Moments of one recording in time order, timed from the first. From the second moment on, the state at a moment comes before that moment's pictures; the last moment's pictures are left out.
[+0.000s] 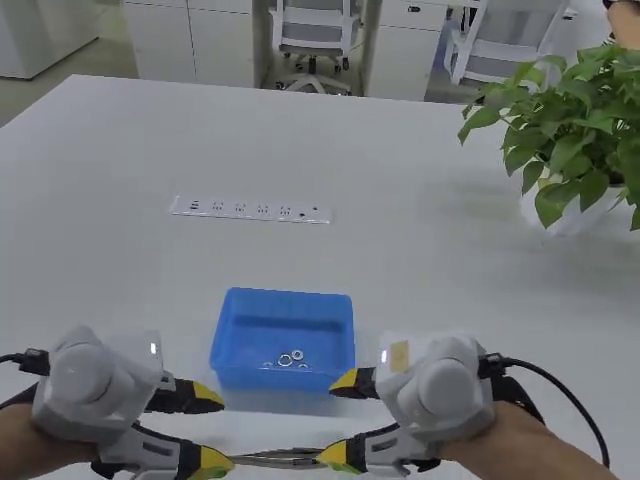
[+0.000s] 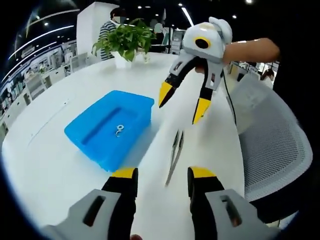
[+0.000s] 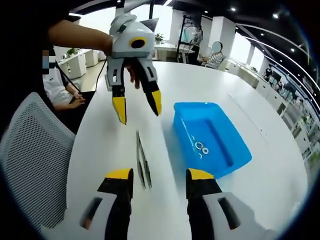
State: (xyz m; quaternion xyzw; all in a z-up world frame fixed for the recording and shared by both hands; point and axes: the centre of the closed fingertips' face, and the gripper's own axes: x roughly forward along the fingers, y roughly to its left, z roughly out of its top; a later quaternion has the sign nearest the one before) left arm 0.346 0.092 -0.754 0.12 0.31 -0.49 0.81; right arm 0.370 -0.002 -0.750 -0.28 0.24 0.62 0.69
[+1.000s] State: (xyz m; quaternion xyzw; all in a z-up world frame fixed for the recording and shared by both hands) left arm 0.357 0.109 -0.693 0.07 0.21 -0.41 0.88; right arm 0.393 -0.058 -0.701 -0.15 0.19 0.53 0.82
